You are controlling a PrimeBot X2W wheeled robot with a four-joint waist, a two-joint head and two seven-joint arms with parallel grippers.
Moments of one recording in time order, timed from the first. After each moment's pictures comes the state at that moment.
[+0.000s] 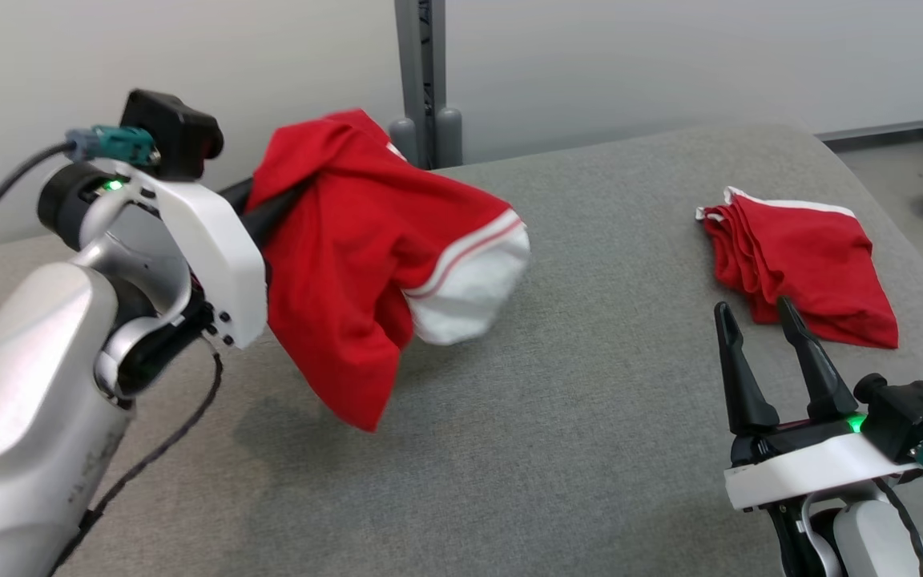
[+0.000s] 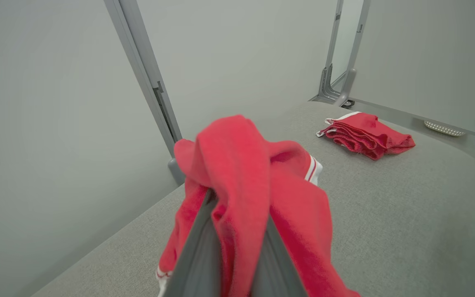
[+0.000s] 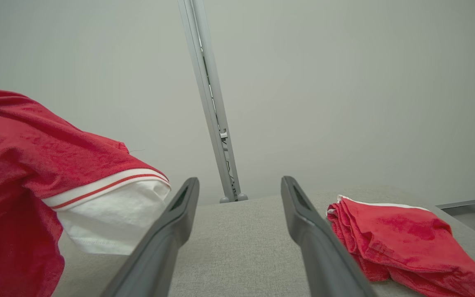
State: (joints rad) left arm -0.75 0.47 -0.57 0.20 -0.75 -0.13 0.41; right arm -0.17 -0.08 0.13 0.18 0.33 0.13 -0.26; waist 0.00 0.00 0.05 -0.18
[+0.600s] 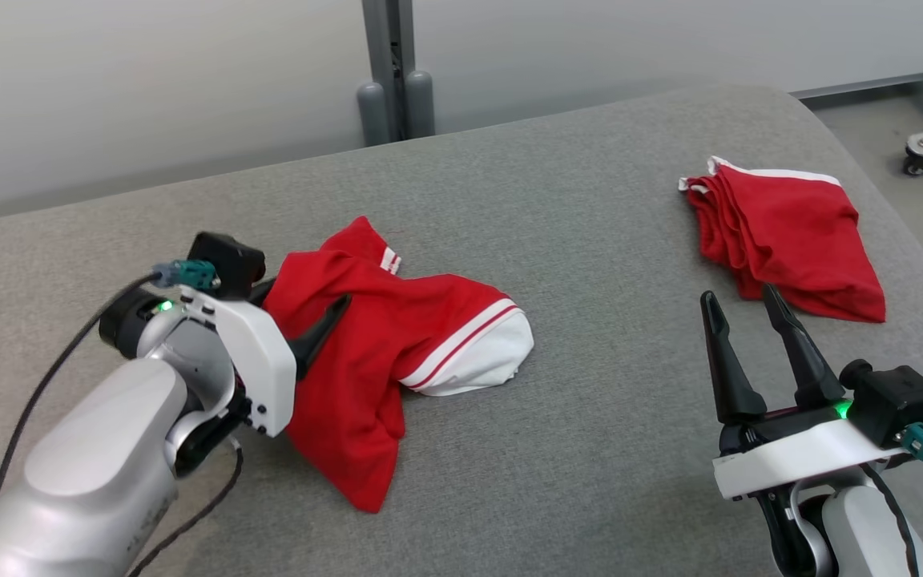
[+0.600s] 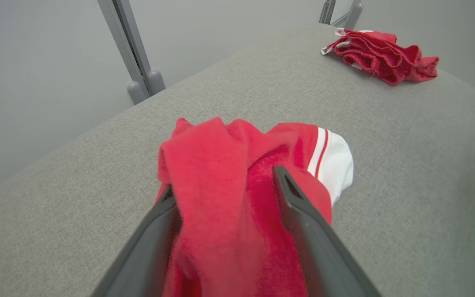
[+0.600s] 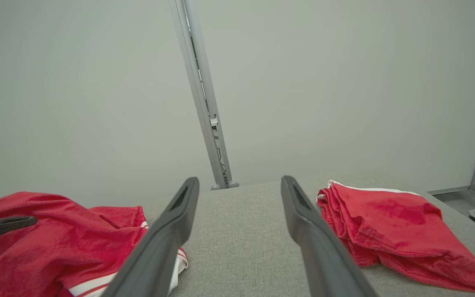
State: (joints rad) left arm -0.68 0.42 -0.81 0.51 -0.77 -0.13 0.17; right arm -0.21 -0.08 0.16 0.20 0.33 0.13 -0.26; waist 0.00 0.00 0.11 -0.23
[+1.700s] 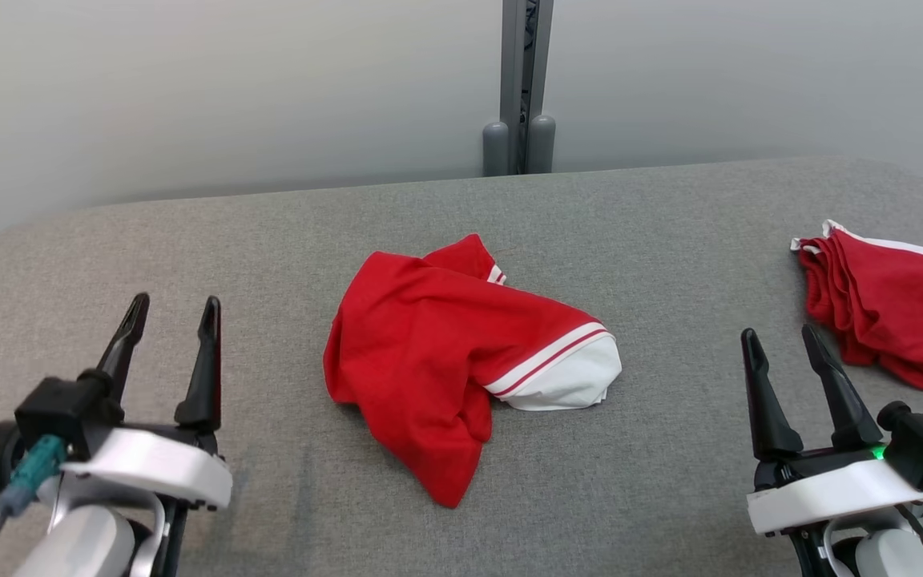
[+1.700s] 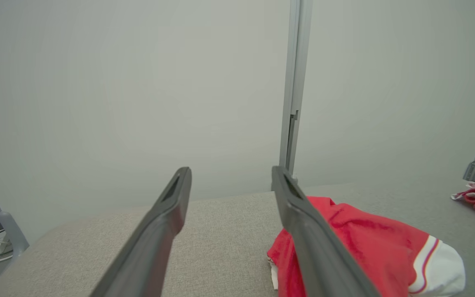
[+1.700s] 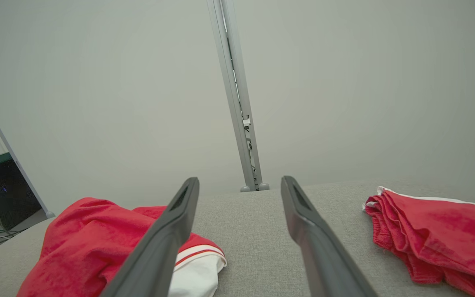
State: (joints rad) left arm -0.25 0.52 -0.51 0.08 -0.69 0.30 -0.26; right arm -0.11 -0.09 0.09 0.17 0.33 0.13 -0.26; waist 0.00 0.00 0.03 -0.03
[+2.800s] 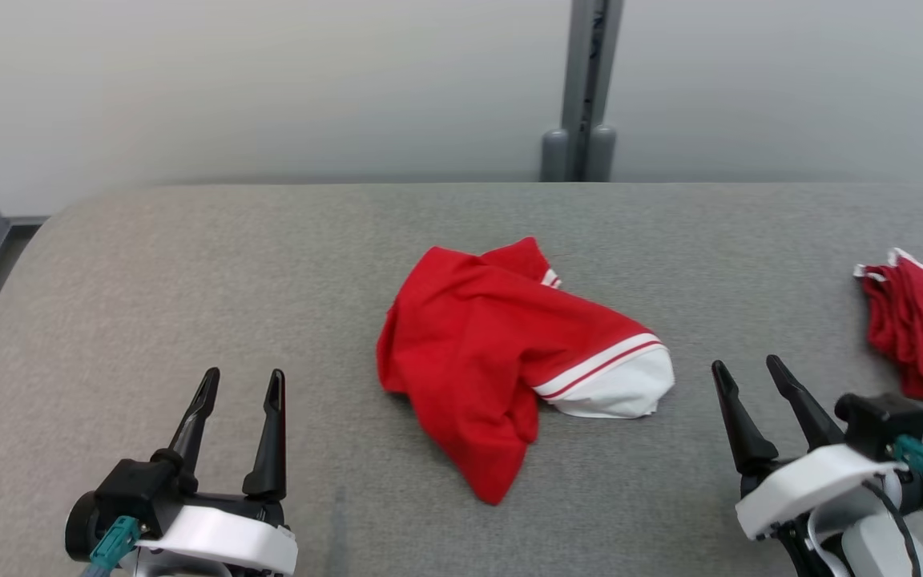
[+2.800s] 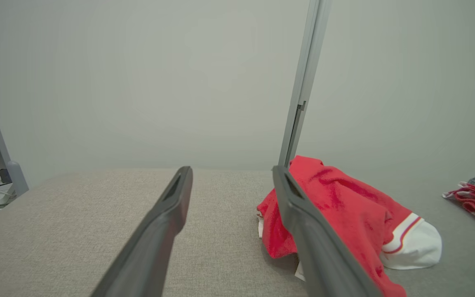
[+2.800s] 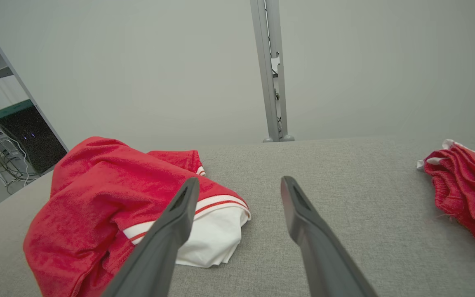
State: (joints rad) left arm -0.03 0.13 -0.16 0.16 -0.31 0.01 -0.26; right arm -0.19 -0.17 0.21 0.39 0.43 0.13 -0.21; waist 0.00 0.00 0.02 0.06
